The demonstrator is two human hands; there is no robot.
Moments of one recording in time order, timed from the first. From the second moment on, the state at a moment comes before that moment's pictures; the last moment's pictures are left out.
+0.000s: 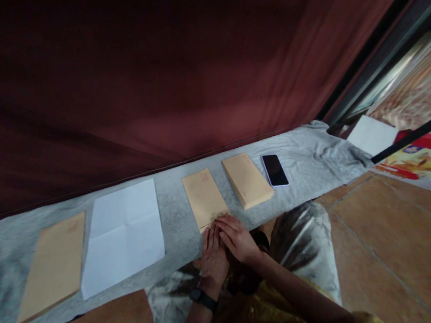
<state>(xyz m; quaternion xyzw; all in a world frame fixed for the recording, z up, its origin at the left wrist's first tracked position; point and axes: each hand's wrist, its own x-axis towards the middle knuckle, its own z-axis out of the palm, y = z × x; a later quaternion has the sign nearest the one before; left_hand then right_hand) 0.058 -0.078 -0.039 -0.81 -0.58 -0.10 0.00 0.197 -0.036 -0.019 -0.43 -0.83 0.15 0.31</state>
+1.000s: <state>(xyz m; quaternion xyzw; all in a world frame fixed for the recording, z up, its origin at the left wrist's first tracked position) 0.061 -0.095 -0.027 -0.71 -0.69 -0.17 0.02 0.229 -0.034 -0.024 -0.43 -0.87 0.10 0.23</state>
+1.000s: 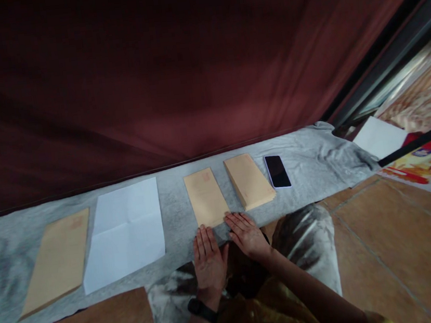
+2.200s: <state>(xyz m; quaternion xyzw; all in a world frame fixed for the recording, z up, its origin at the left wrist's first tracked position) 0.068 -0.086 -0.034 -0.73 -0.67 -0.14 0.03 0.223 -0.032 -0.025 -0.41 -0.88 0.11 0.21</state>
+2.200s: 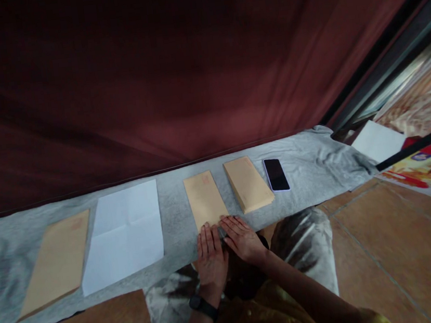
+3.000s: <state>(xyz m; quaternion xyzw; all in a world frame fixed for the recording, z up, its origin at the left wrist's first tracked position) 0.035 -0.060 -0.003 -0.68 -0.71 -0.19 -0.02 0.227 -0.028 -0.024 -0.46 -0.86 0.07 0.22</state>
